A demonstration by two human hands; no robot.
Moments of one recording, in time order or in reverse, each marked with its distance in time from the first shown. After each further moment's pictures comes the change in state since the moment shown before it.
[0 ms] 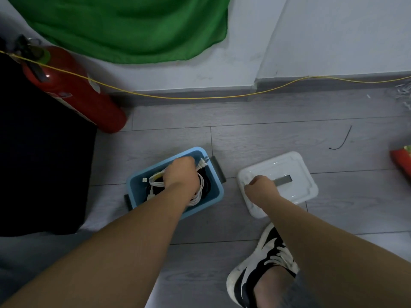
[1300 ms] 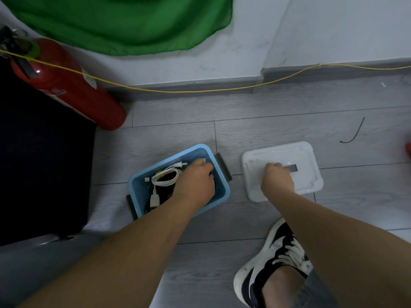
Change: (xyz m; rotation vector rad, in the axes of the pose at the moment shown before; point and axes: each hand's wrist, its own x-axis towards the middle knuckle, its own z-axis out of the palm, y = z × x) left_hand -0.010 0.000 0.024 -0.208 0.098 0.324; right_hand 0.049 0.017 0.004 -0.590 0.212 -0.062
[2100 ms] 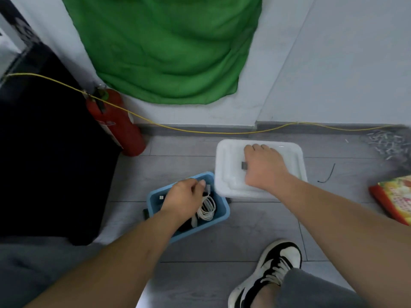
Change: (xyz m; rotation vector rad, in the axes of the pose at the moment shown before) left_hand -0.061 -0.004 -0.087 -0.411 0.076 -0.217; right_hand -0.110 -0.048 -0.192 -0.181 0.426 -0.474
